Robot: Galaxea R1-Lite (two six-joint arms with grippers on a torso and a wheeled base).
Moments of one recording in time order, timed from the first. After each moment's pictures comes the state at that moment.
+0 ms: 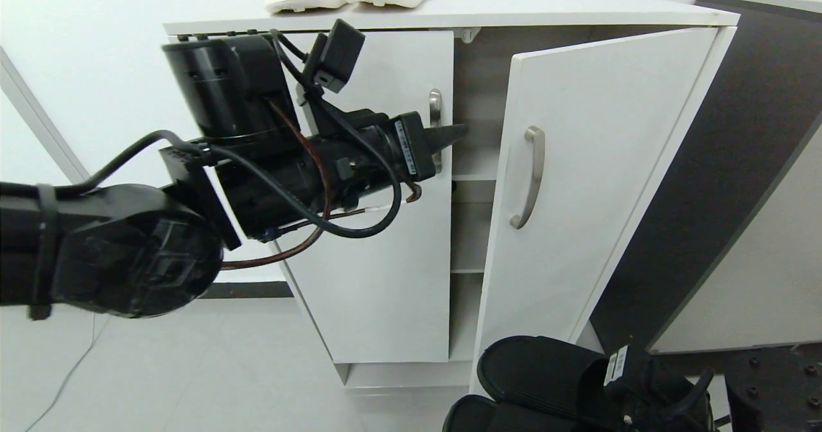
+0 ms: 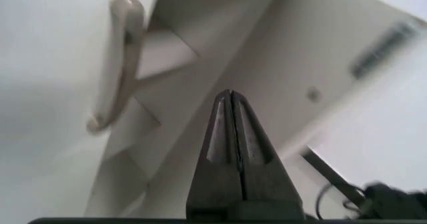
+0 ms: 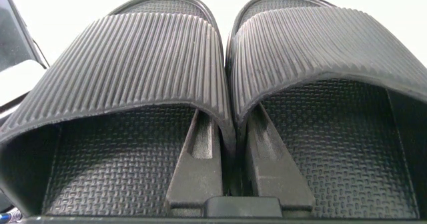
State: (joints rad) left arm -0.63 1.70 -1.15 -0.67 -0.33 -0.34; right arm 0.86 1.54 -0.20 -0.93 0.08 -0.05
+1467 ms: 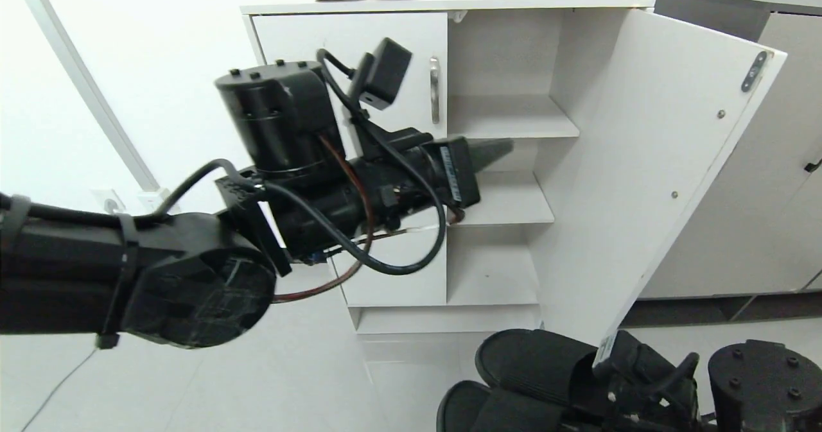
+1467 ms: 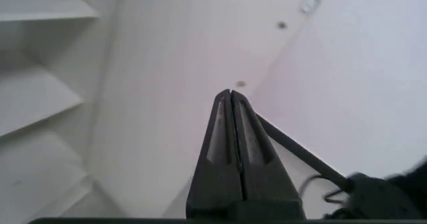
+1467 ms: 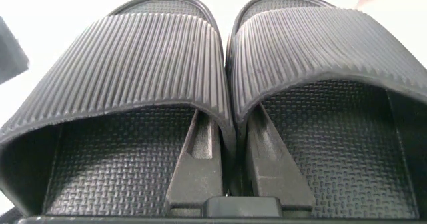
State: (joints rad) left arm -0.70 1.75 -1.11 -0.81 -0.35 -0.33; right arm 0.87 1.57 -0.24 -0.93 0.04 0.02
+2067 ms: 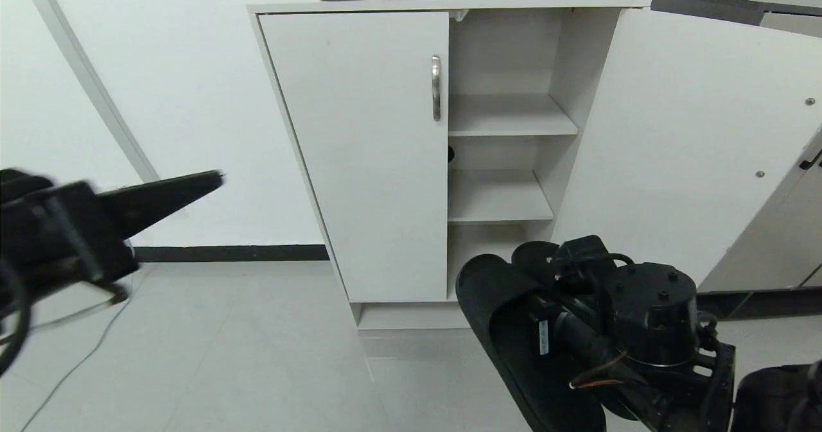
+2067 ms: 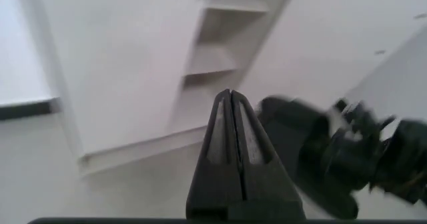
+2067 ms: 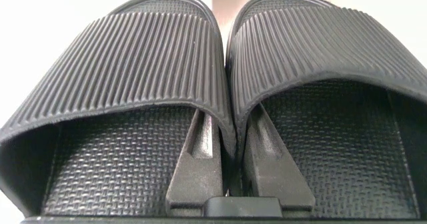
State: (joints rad) left arm -0.43 0.99 -0.73 -0.27 -0.02 -0.20; right arm 0.81 1.79 -0.58 -0.93 -0.52 0.13
